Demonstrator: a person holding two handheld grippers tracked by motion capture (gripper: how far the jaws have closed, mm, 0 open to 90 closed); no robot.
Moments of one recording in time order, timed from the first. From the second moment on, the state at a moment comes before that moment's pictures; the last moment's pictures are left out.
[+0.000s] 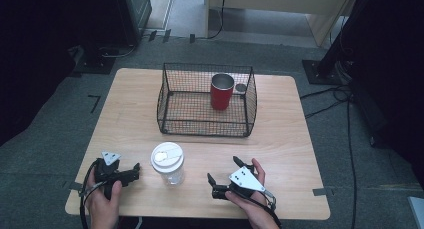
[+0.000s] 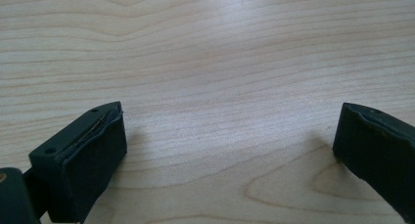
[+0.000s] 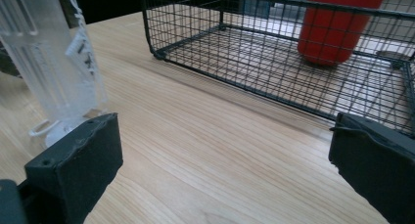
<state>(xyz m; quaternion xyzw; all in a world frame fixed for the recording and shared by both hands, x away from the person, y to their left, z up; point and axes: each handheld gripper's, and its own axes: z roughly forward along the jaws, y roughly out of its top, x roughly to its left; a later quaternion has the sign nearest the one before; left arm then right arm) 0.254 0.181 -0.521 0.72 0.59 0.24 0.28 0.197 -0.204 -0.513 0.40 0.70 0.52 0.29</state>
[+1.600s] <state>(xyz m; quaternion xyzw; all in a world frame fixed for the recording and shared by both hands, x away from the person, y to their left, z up) 0.254 0.181 -0.521 0.72 0.59 0.24 0.28 0.204 -0.098 -0.477 0.32 0.71 0.58 0.24</state>
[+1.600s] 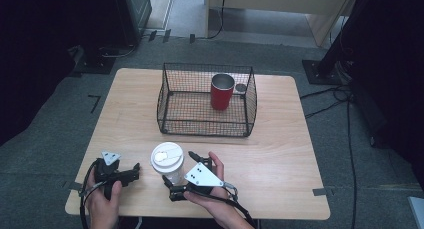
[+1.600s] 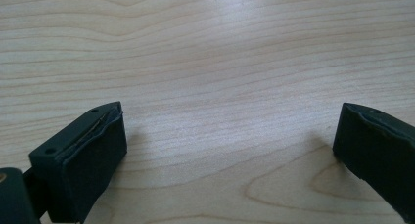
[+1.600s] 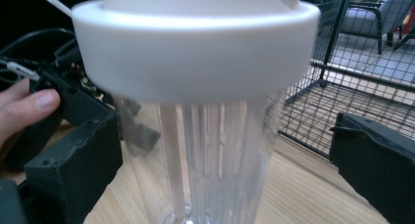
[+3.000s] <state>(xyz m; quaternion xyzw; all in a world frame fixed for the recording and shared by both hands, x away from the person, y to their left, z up) 0.254 0.181 -0.521 0.72 0.59 0.24 0.28 0.217 -0.082 -0.462 0.34 0.66 0.63 0.23</state>
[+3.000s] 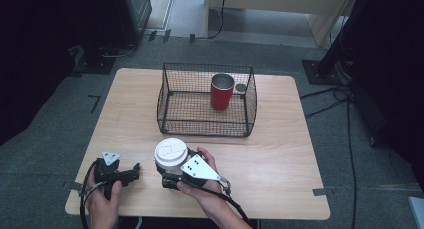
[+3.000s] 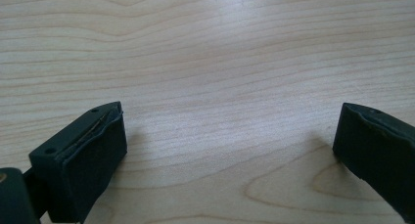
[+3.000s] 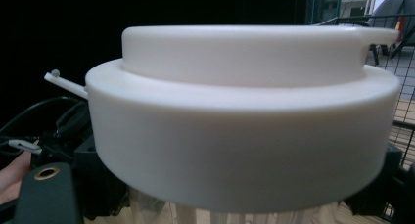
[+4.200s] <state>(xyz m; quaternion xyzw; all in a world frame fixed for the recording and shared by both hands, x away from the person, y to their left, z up) 0.254 0.181 -0.521 0.72 0.59 0.24 0.28 0.235 -0.101 -0.415 0.34 0.60 0.66 0.29</state>
